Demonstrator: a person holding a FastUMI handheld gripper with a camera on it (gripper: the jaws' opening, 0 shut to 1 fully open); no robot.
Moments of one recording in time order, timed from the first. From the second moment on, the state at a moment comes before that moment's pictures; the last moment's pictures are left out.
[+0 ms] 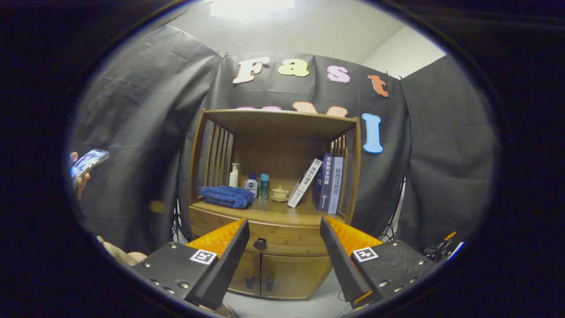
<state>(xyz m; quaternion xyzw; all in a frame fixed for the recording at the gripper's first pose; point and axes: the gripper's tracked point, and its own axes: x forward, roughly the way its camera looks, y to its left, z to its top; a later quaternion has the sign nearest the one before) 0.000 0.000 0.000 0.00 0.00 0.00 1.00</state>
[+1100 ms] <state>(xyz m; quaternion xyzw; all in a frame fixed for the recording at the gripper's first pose) 0.172 0.062 -0.151 0.02 0.09 0.02 1.00</state>
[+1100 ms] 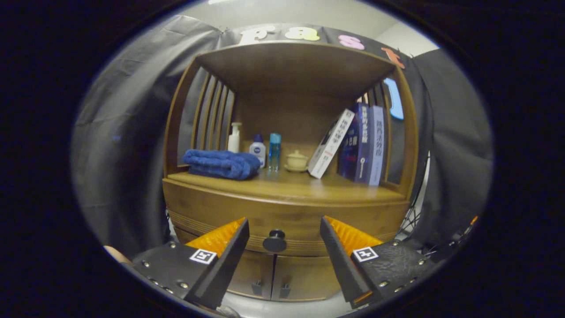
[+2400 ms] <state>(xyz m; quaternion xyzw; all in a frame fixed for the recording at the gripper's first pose) 0.209 0.073 -0.211 0.09 0.17 0.01 0.98</state>
